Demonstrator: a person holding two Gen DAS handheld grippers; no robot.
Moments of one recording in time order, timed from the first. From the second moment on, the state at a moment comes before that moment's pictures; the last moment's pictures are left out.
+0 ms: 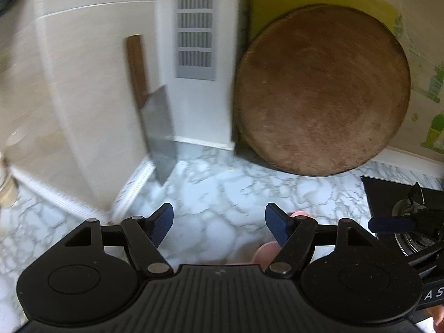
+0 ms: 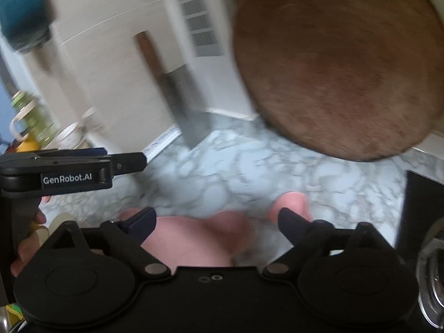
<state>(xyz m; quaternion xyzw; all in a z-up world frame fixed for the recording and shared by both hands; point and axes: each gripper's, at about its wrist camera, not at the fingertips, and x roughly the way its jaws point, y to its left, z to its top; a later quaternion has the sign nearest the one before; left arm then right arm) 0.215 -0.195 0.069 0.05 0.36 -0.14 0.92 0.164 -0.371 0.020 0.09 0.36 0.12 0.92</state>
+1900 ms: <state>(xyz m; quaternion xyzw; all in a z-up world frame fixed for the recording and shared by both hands) 0.333 -0.323 -0.078 0.09 0.53 -0.25 0.80 0.258 -0.431 -0.097 0.14 0.47 0.02 0.87</state>
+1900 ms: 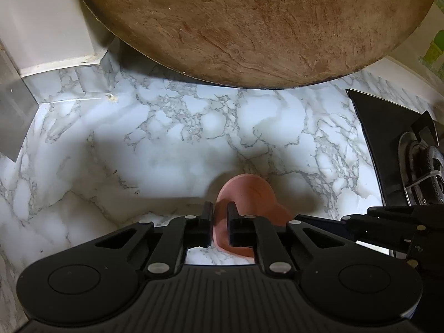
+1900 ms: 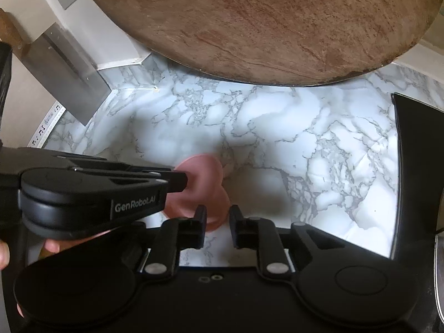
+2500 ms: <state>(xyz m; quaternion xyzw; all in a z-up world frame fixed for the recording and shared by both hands) 0.290 -0.290 -0.009 0.07 0.49 -0.25 0.83 0.221 -0.413 -0.040 0.12 0.45 0.03 0.89</state>
